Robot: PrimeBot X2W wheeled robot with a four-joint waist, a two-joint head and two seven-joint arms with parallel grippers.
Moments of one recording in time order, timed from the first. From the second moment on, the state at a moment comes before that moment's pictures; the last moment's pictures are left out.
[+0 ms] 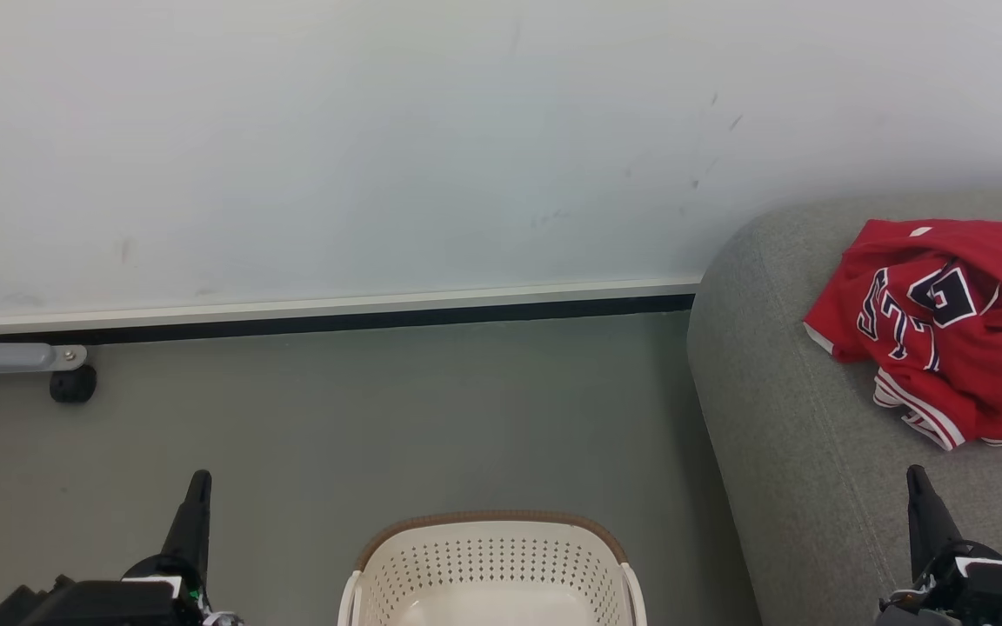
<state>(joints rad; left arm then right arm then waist) -0.08 0.04 0.09 0.28 -1.60 -0.12 0.11 -0.09 -0.04 -0.13 0.28 1.60 0.12 0.11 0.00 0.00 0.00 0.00</state>
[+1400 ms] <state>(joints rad) -0.08 0.04 0.09 0.28 -1.60 -0.12 0.11 -0.09 -0.04 -0.13 0.28 1.60 0.12 0.11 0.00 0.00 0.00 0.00</state>
